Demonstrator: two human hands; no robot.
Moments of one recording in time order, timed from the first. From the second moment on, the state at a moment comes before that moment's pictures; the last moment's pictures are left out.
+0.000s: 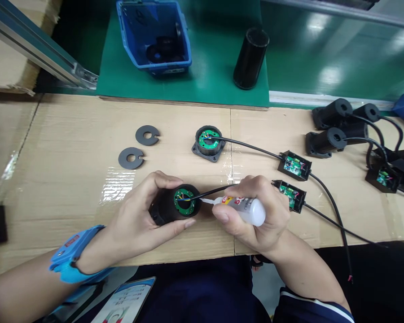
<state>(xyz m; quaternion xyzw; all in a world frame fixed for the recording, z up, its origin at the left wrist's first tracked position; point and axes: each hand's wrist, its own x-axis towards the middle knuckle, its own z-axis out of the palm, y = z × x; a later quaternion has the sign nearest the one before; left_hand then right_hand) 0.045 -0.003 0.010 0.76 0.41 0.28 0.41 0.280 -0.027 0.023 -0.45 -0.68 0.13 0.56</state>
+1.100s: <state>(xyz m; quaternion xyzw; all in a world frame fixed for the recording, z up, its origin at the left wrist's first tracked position) 0.099 0.090 -0.024 0.76 0.37 0.35 0.40 0.287 0.039 0.047 -0.53 -0.24 0.39 0.71</state>
